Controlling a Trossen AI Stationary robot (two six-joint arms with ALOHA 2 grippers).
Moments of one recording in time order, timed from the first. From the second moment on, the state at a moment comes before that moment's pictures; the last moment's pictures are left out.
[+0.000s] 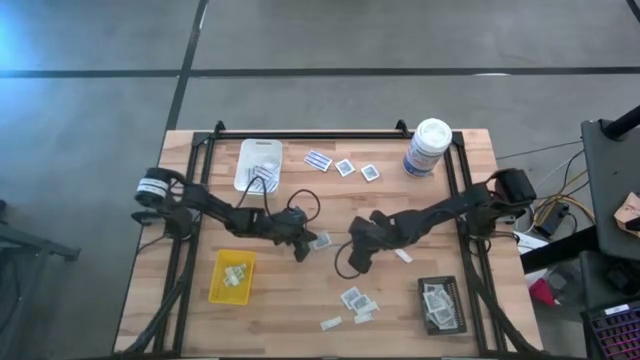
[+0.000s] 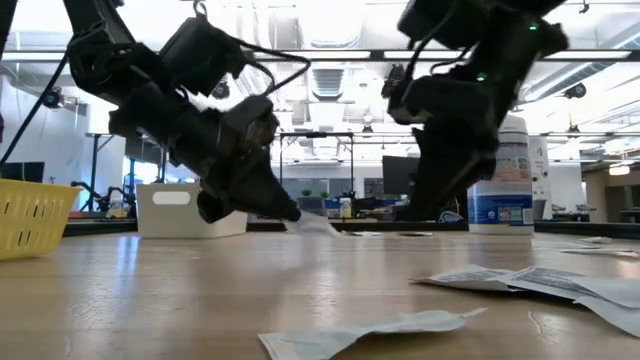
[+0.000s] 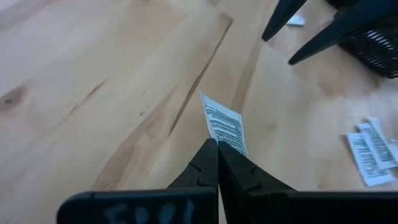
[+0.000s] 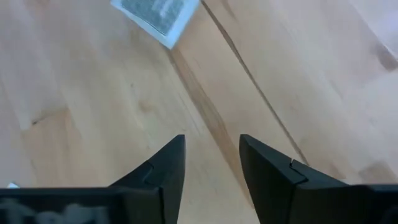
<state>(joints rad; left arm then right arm) -0.09 1.70 0.62 0.52 -0.11 -0.63 0.23 1.69 0.92 -0.32 0.21 0.75</state>
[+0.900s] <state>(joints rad) -0.25 1.59 0.63 0.56 -0.09 -0.26 0.31 1.68 0.84 0.16 0.26 0.80</state>
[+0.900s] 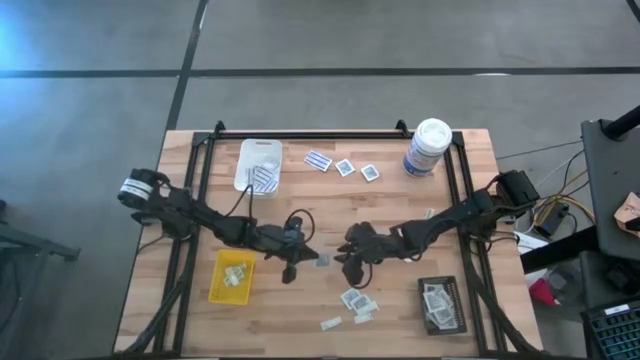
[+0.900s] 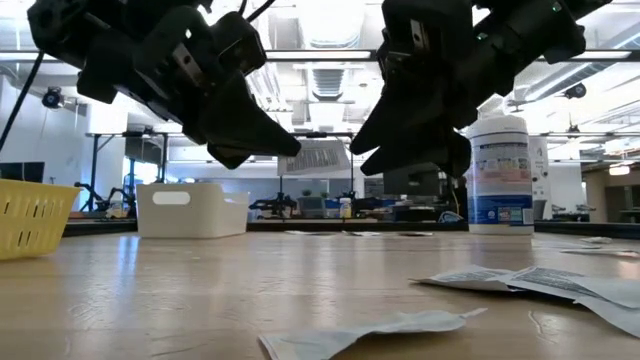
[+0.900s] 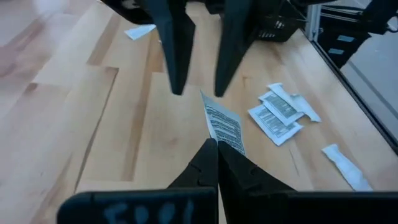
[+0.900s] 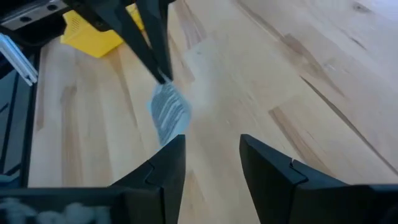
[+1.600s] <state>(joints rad) -0.25 1.59 0.63 0.68 -0.15 -0.17 0.31 1.69 0.84 0.29 0.26 0.74</state>
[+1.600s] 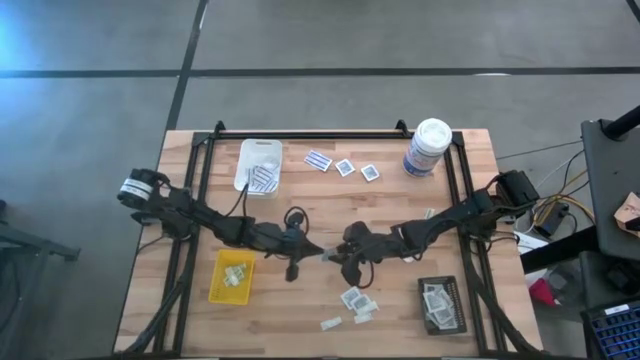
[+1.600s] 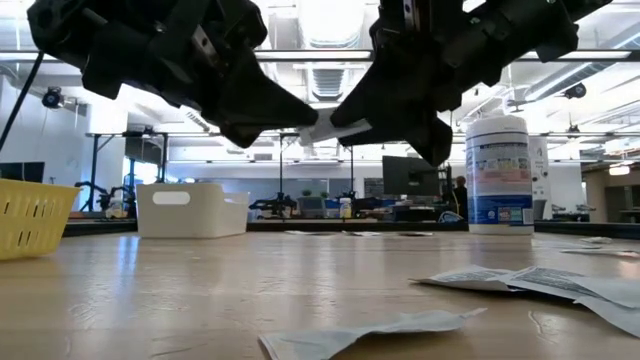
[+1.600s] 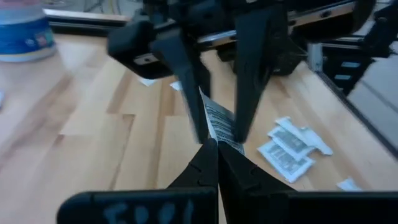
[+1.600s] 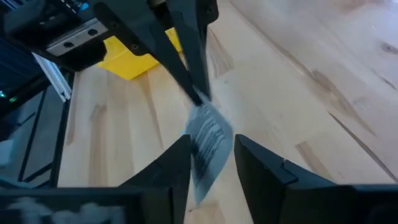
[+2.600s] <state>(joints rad) -0.25 1.59 0.63 0.67 -0.17 -0.12 0.31 1.65 0.84 0.01 0.05 0.87</state>
